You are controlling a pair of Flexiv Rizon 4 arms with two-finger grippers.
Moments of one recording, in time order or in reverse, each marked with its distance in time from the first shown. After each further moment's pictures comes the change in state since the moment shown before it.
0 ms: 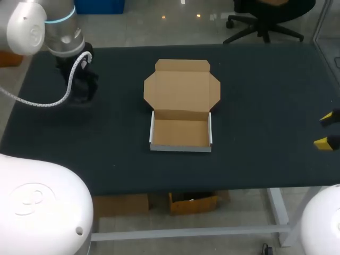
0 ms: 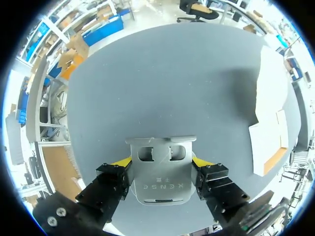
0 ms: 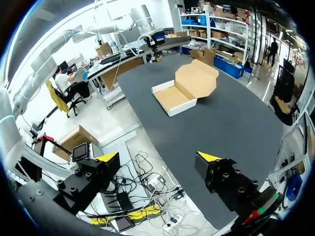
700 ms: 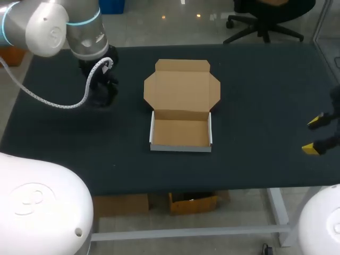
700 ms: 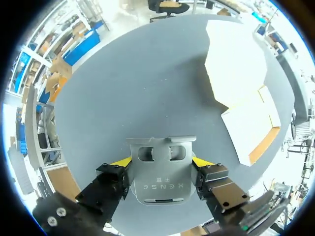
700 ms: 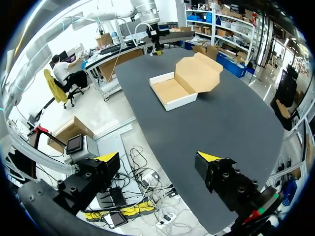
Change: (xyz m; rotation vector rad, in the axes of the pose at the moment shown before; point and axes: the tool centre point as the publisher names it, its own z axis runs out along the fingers) left arm 0.077 0.000 -0.011 0.002 0.018 0.214; right arm -0.015 -0.009 0.036 0.054 -0.021 -0.040
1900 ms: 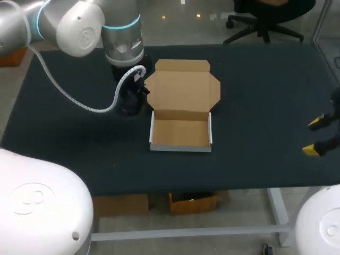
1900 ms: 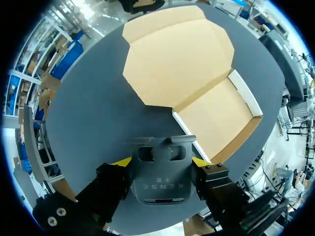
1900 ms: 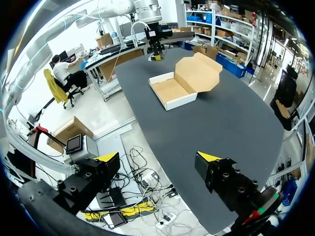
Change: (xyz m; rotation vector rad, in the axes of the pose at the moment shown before) left arm 0.101 -0.010 -0.012 -0.036 0.016 0.133; right arm 0.000 -0.002 0.001 -0.004 -0.001 -0.001
